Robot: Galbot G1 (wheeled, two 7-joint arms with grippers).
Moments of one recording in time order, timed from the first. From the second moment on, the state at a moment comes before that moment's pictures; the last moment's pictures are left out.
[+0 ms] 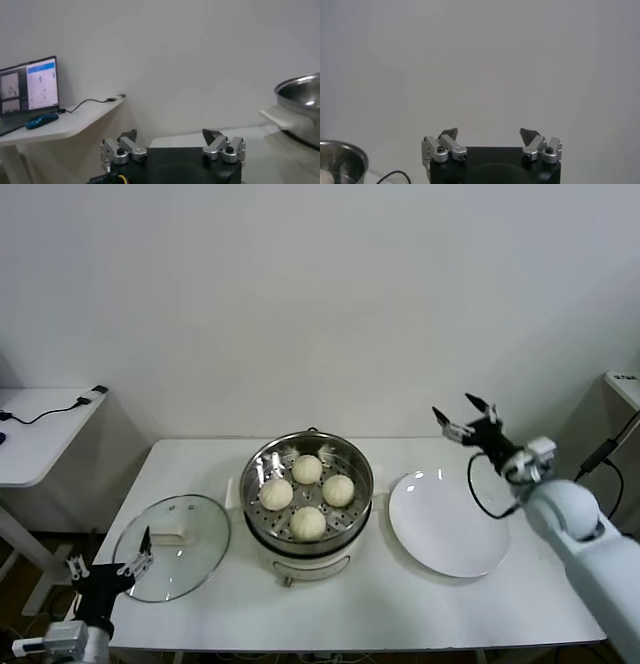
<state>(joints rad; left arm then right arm) 1.71 -1.40 -0.85 -2.13 -0.11 0.11 -0.02 -0.95 0.77 0.30 1.64 0.69 0.01 -0.12</state>
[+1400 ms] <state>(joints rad) 1.51 -1.25 -0.68 -1.56 1.24 -0.09 -0.41 -1.60 1.17 0.65 1.80 0.56 0.17 -0.11</state>
